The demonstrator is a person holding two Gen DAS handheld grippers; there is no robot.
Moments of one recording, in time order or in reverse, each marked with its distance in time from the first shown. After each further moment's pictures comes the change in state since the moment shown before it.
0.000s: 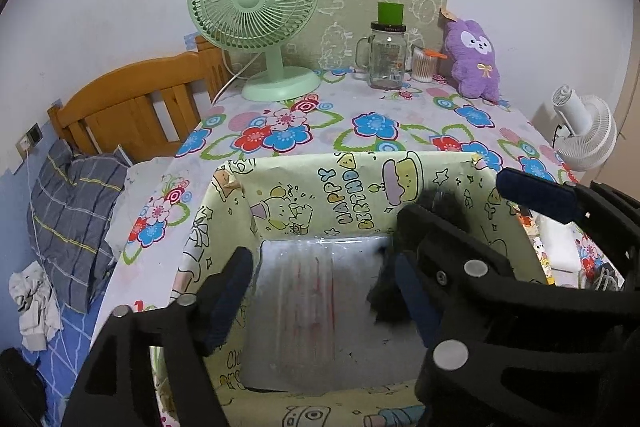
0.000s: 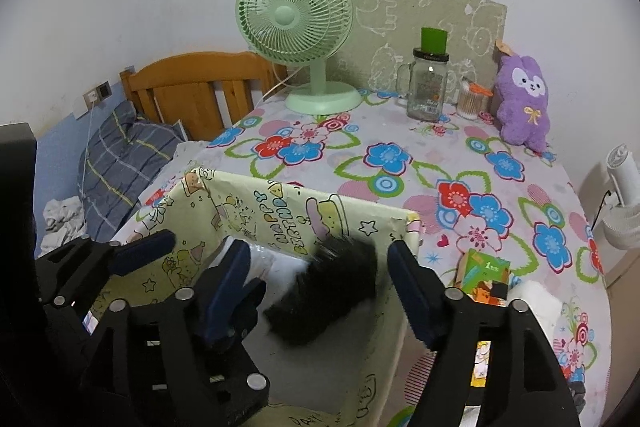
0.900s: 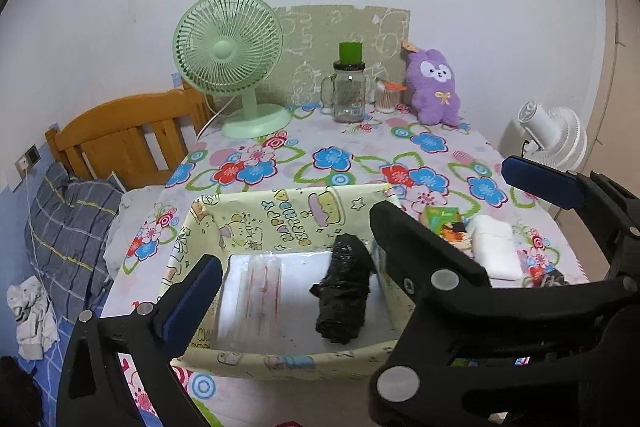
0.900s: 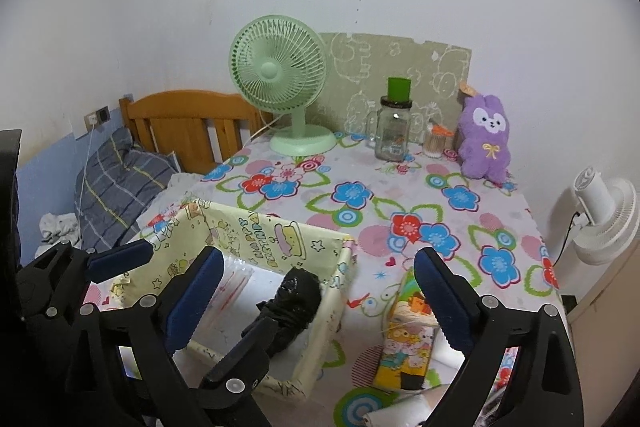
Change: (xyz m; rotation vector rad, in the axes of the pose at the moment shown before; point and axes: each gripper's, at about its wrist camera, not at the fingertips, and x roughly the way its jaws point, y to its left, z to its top) left arm -0.062 -0.047 0.001 0.024 -0.103 -0.042; right arm -0.078 -0.025 -0.003 -0.014 -0.136 -0.049
